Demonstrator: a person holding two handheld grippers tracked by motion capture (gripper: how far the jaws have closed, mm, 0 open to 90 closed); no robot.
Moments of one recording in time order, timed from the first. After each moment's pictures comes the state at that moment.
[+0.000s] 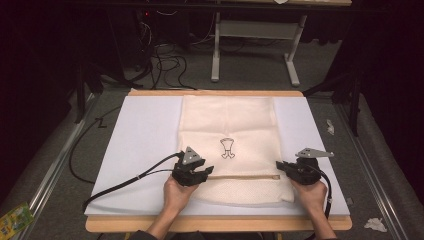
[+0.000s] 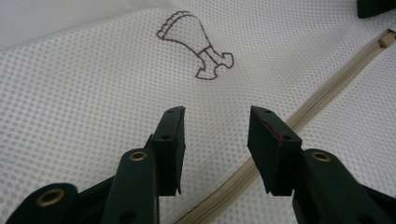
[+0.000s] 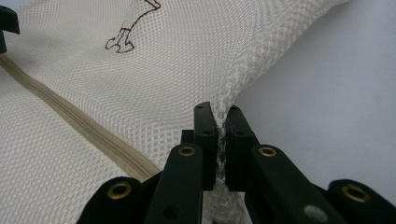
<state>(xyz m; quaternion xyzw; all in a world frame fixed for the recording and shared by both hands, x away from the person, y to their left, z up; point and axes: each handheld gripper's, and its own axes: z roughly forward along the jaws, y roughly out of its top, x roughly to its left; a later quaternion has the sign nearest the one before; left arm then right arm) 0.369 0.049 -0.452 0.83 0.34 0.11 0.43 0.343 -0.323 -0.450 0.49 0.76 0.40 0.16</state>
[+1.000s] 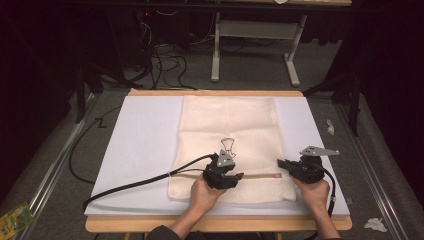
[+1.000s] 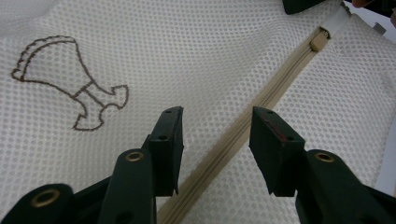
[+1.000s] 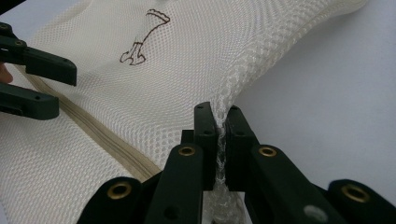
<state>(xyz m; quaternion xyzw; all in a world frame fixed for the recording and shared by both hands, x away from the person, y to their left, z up) 0.361 -0.033 -0.452 0.85 0.28 0.07 0.44 0.344 -0.330 -0.442 0.48 0.75 0.42 0.14</state>
